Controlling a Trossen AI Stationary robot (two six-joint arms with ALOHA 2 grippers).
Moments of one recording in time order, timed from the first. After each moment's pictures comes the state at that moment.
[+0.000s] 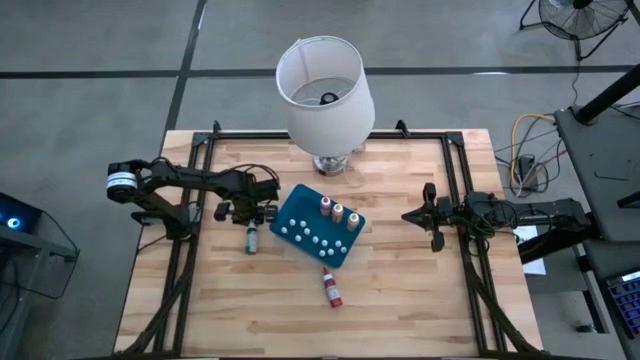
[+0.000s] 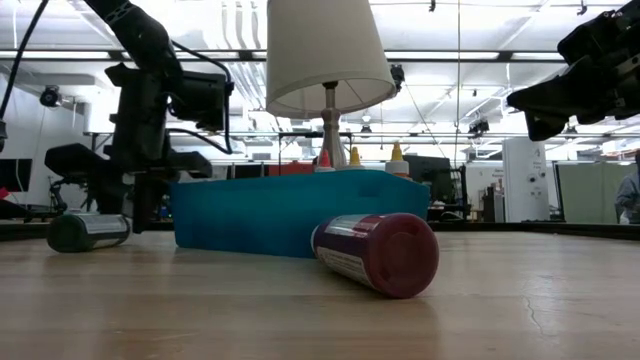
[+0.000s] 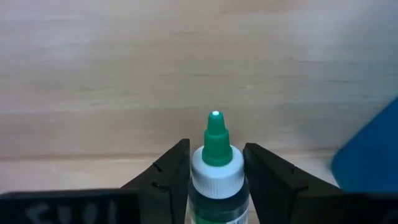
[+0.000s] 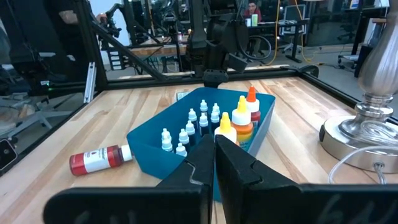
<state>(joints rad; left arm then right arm) 0.25 1.45 0.74 -0.80 0.15 -1.29 0.04 0.09 0.01 0.01 0.03 0.11</state>
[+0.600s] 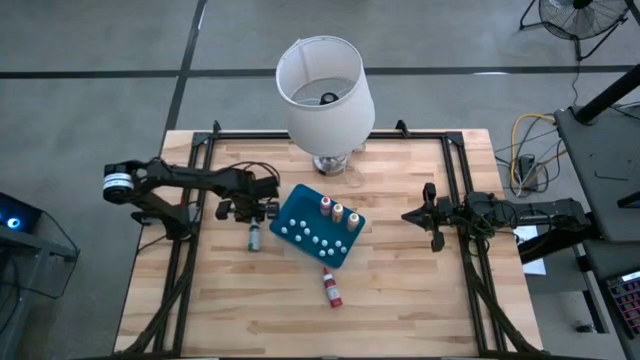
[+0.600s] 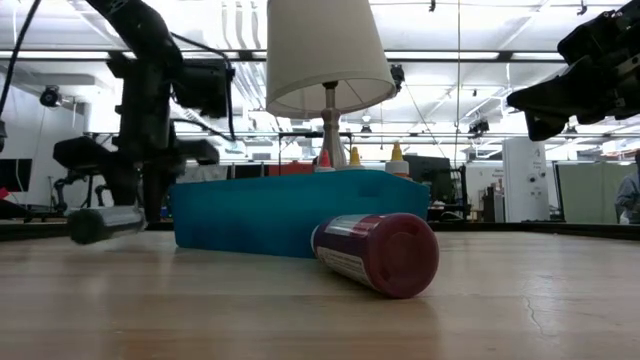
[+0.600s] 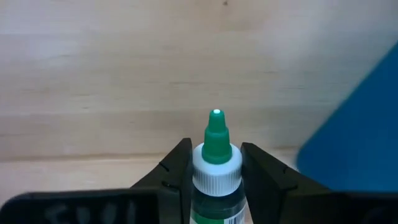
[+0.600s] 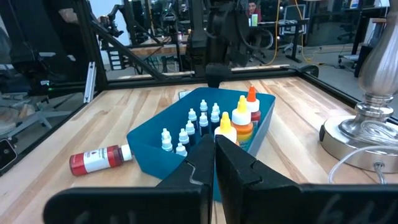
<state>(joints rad) 0.25 1.41 0.77 -0.81 0.13 -1.32 0.04 0.09 0.01 0.01 0.03 0.11</state>
